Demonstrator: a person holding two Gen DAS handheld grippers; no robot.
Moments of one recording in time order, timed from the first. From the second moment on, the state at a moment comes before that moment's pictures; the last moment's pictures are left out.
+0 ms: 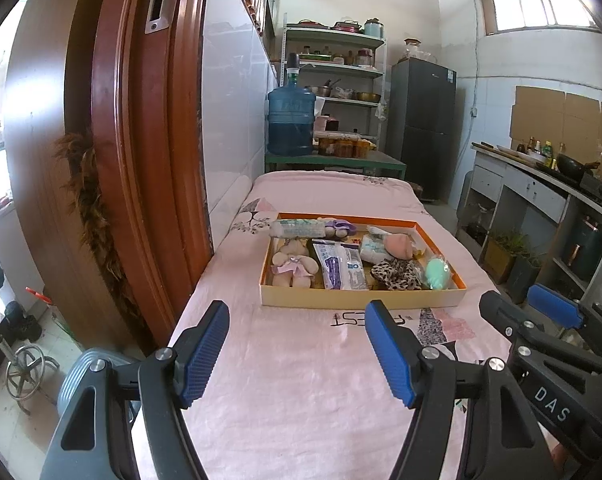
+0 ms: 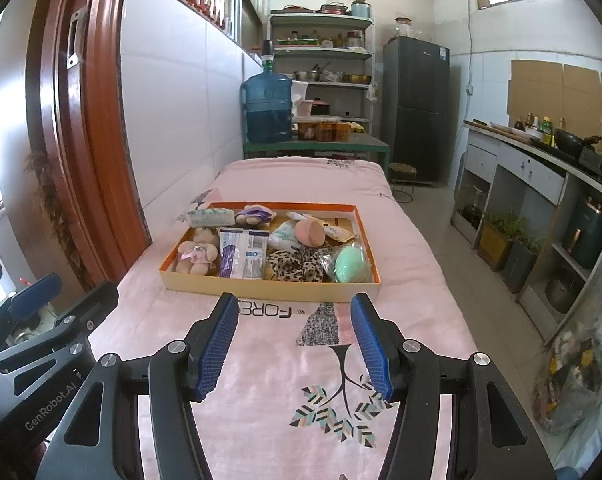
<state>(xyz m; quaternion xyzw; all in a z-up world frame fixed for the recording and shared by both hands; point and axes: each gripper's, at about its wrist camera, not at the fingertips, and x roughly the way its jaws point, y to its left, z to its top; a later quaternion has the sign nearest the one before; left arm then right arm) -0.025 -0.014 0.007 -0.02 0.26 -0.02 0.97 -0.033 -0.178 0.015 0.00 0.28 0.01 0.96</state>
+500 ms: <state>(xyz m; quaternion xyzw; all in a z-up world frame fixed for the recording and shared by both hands) -0.026 -0.017 0.004 -0.02 0.26 -0.02 0.97 -0.031 -0.179 0.010 0.01 0.28 0.01 0.96</state>
